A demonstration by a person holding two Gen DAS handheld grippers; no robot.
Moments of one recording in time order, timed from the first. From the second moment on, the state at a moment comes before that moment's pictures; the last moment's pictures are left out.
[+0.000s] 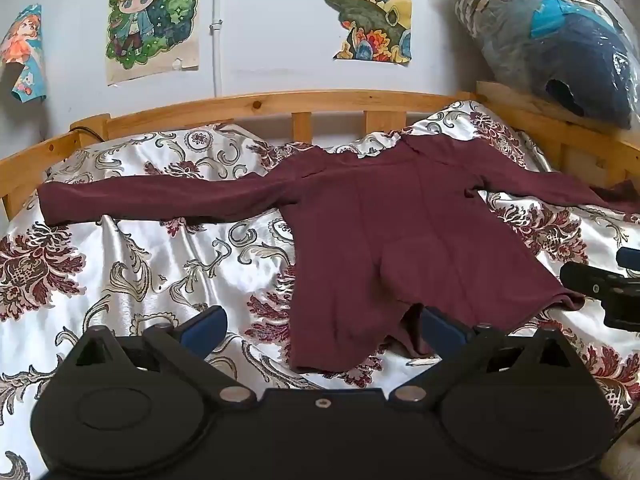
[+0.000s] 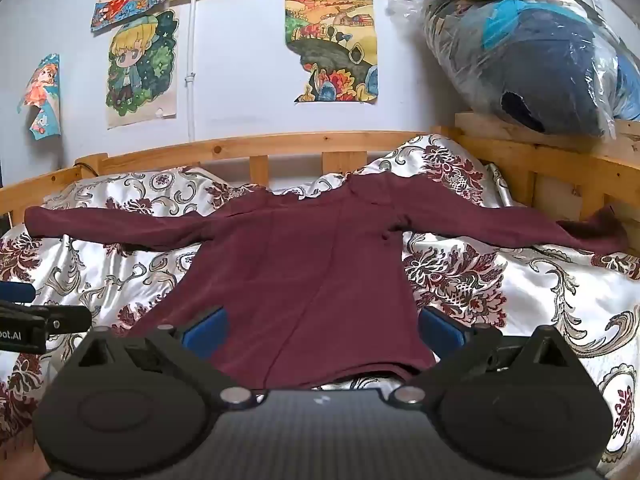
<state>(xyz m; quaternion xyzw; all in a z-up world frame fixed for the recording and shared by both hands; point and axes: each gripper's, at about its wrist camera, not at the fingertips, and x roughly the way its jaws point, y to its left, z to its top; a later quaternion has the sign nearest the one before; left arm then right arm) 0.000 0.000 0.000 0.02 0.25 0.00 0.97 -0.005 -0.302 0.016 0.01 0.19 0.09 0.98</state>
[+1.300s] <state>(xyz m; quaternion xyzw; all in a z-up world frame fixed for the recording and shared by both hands) 0.000 -0.003 0.000 0.02 0.25 0.00 0.97 -0.003 -0.301 0.015 0.01 0.20 0.10 0.98</state>
